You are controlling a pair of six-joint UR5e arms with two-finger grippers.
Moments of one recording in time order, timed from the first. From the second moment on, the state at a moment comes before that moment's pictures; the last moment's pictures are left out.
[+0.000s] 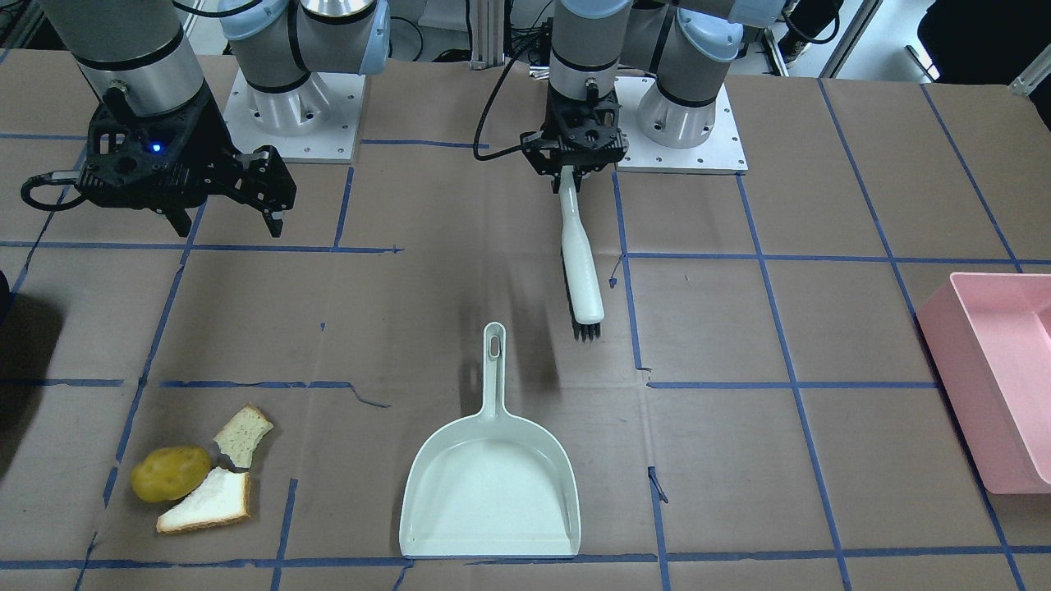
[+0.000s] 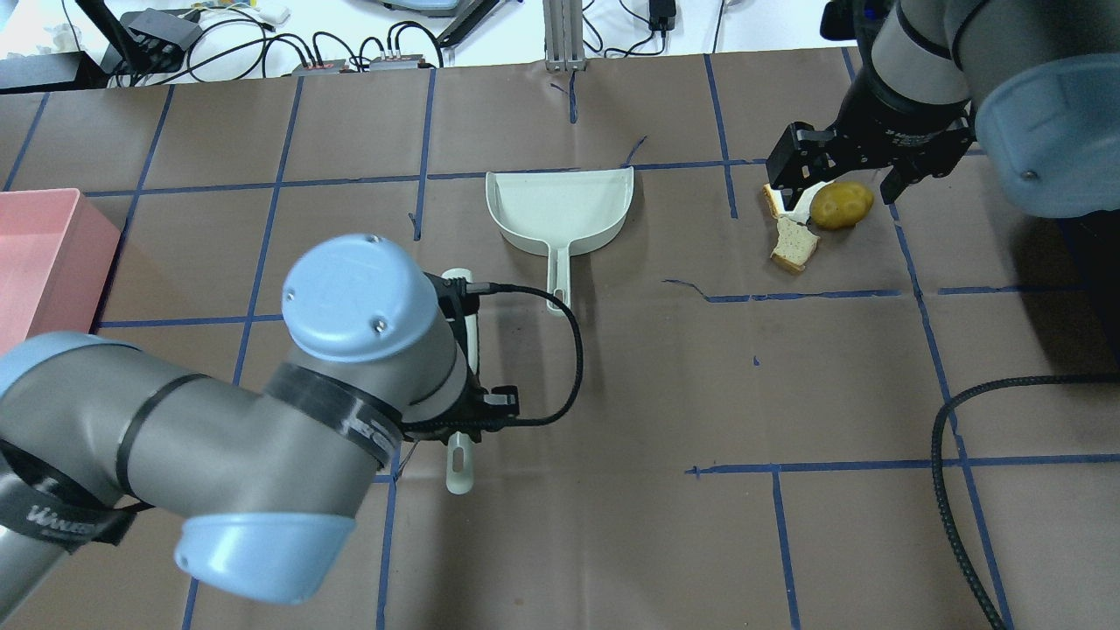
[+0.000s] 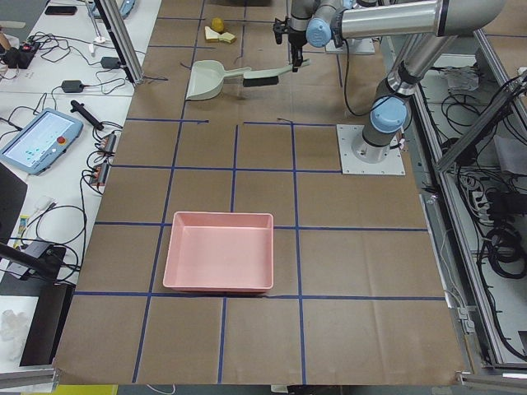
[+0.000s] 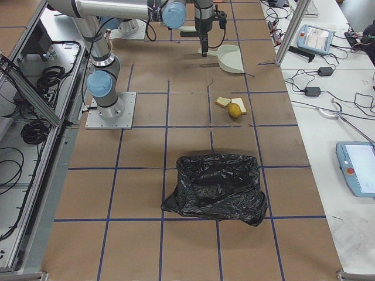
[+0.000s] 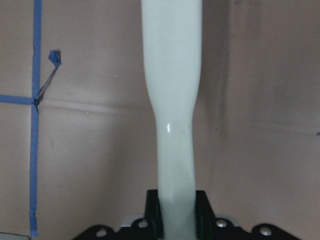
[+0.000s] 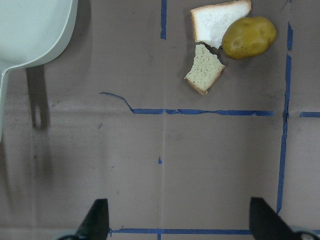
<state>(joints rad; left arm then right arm) -1.86 -1.41 -2.06 -1.27 1.58 -0.38 1.55 -1.59 1.66 -1.71 -1.58 -0.05</state>
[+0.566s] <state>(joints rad) -1.60 -1.49 -1.89 -1.41 1.58 -0.06 1.55 -1.59 1.66 -1.71 -1.58 -0.05</state>
